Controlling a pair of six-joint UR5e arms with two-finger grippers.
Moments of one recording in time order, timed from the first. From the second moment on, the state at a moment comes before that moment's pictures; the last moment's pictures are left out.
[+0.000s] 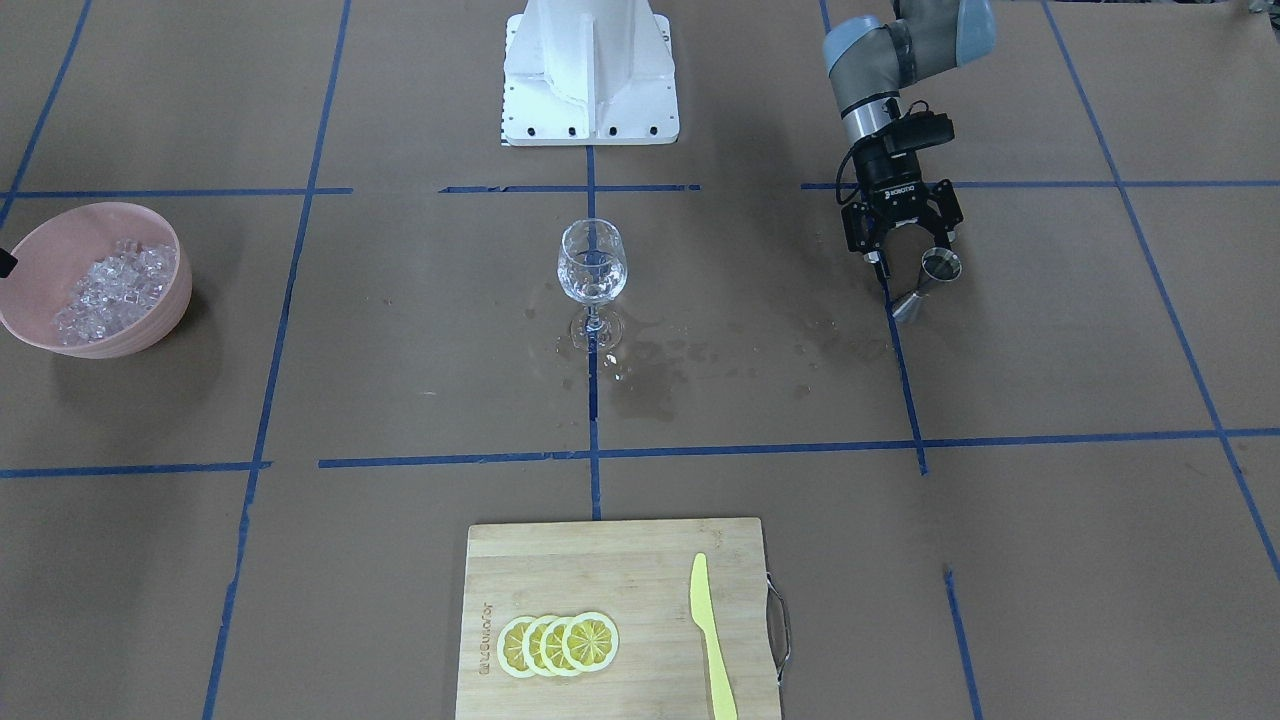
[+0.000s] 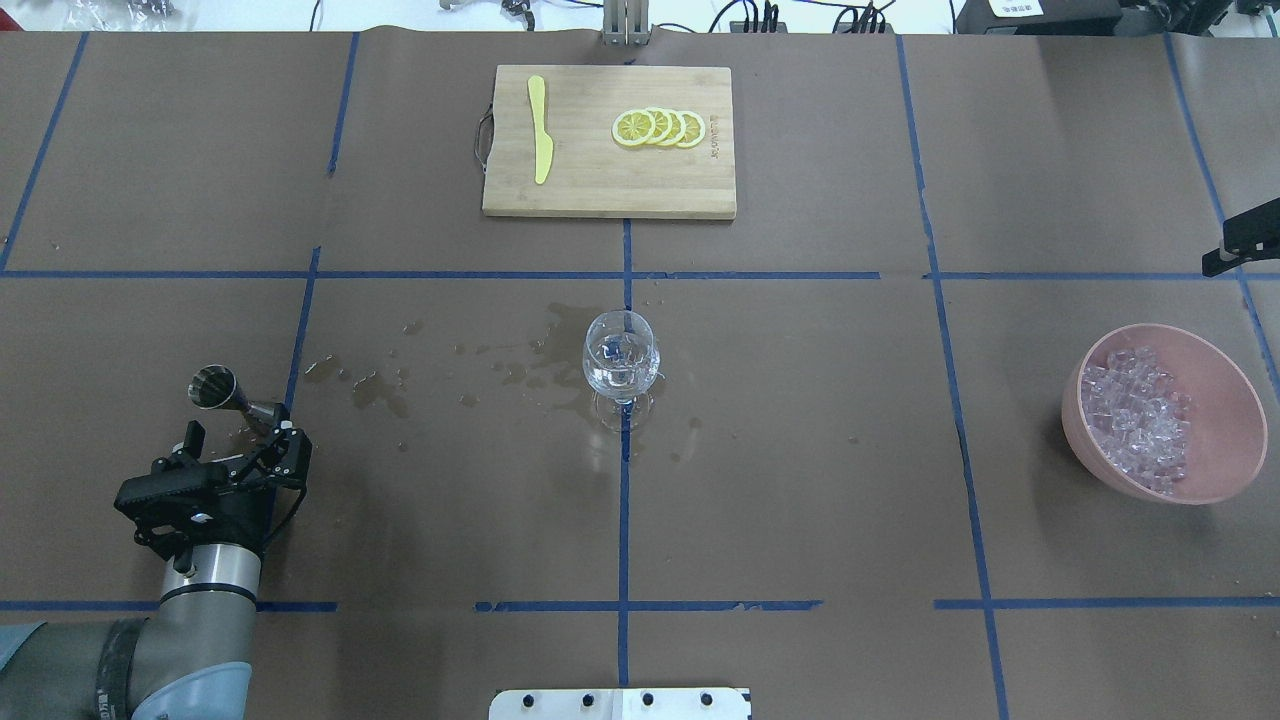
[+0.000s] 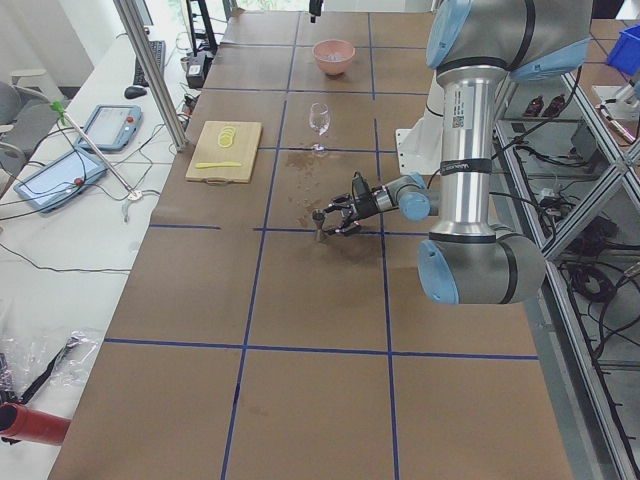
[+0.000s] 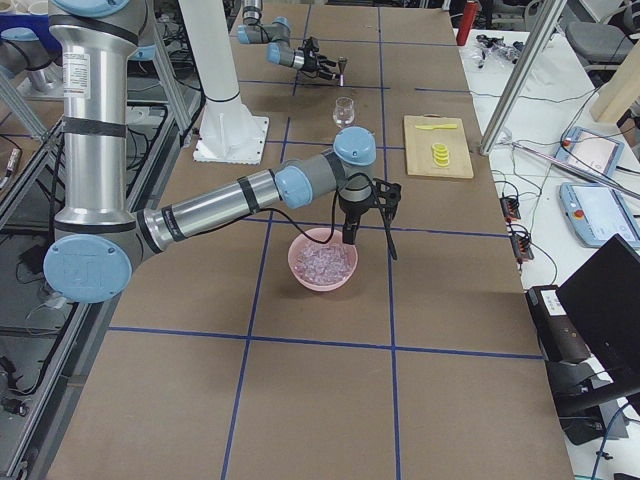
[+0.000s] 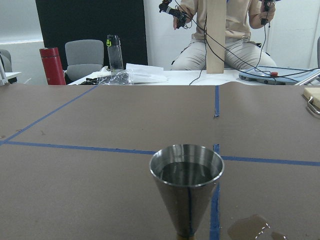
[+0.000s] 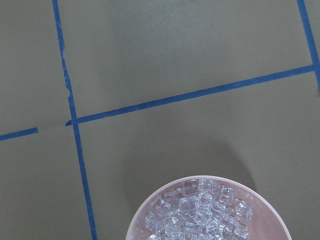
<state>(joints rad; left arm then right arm) -0.09 -1.53 -1.89 -1.64 -0.45 -2.00 1.28 -1.63 2.01 -1.50 2.36 0.74</state>
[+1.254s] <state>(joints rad) -0.16 -1.62 -1.77 -1.64 -0.42 -2.00 1.27 -1.63 2.01 -1.50 2.35 0.74</state>
